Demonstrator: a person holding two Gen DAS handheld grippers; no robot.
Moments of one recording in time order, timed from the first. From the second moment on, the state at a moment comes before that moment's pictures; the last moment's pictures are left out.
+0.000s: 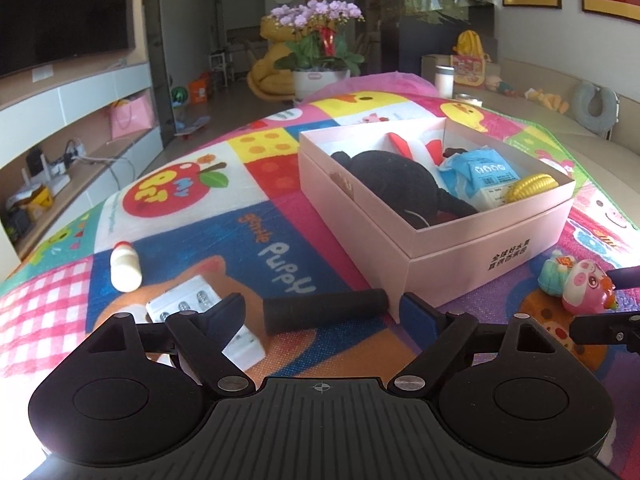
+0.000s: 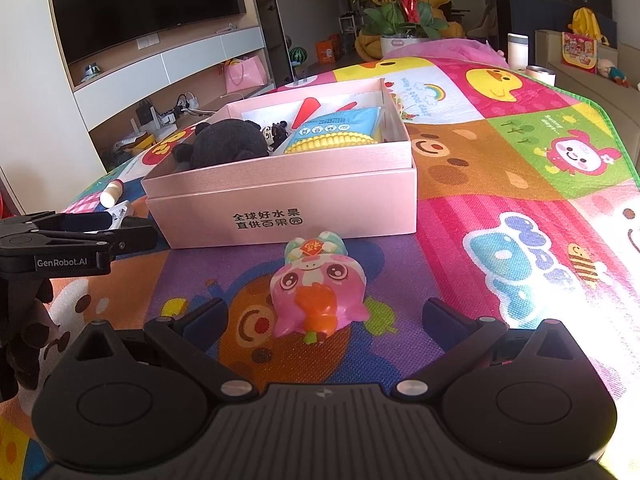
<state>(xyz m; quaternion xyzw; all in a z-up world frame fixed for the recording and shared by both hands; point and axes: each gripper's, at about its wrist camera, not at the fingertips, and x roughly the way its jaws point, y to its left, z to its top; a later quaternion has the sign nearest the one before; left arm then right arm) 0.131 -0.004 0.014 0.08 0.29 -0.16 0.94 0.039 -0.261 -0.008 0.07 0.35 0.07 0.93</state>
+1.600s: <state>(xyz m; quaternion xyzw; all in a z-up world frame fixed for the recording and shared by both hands) 0.080 -0.016 0.012 0.00 0.34 -0.09 0.94 0.040 -0.264 -0.008 0.08 0.35 0.08 0.93</state>
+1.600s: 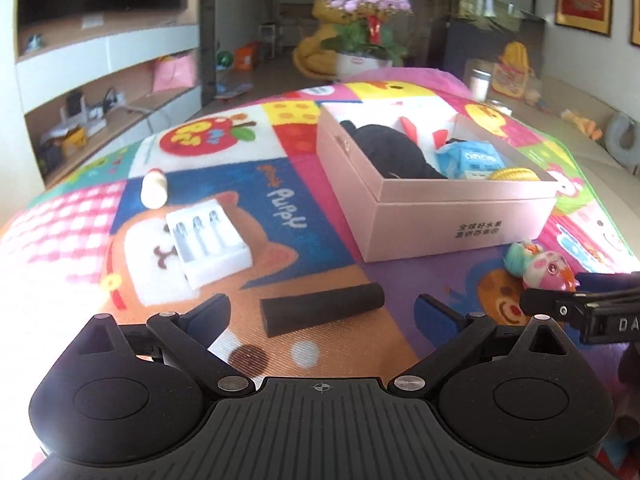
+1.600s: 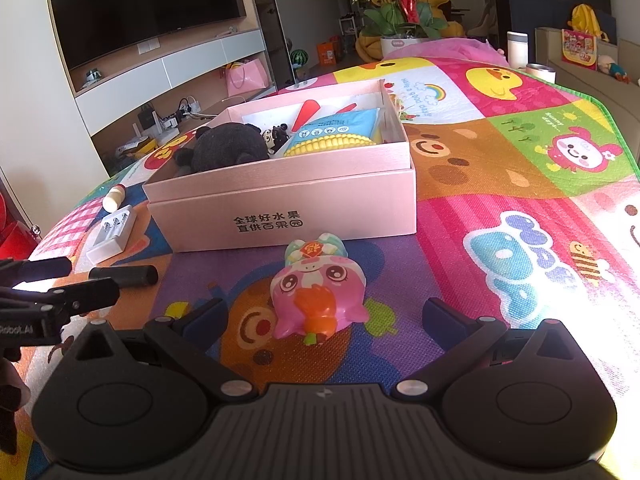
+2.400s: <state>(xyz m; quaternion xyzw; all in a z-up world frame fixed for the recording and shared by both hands) 0.052 -0.012 0.003 0.03 0.35 -0.08 0.93 0.051 -0.248 0.000 0.00 0.36 0.07 0.93</state>
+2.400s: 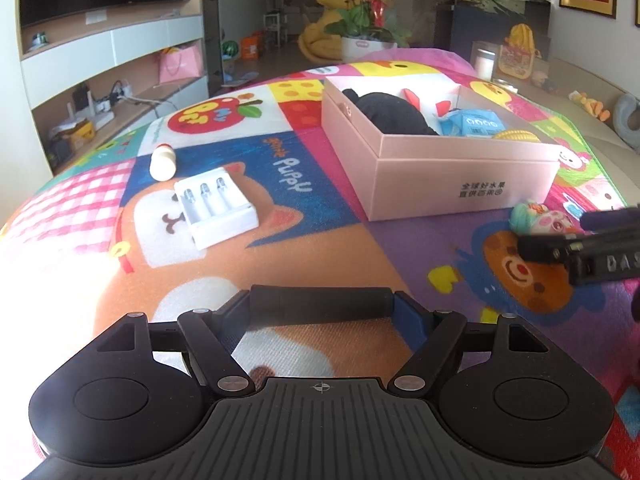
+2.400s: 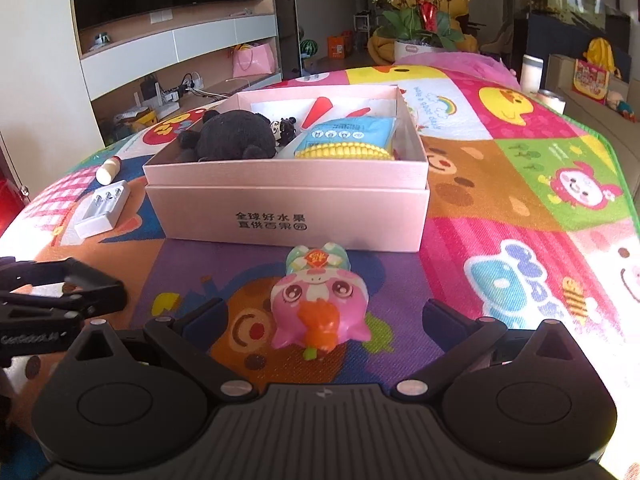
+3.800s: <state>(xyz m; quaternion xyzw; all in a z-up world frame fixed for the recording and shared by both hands) 0.137 -0.073 0.132 0.03 0.15 -0.18 0.97 0.085 -0.299 0.190 0.02 0.22 0.07 0.97</state>
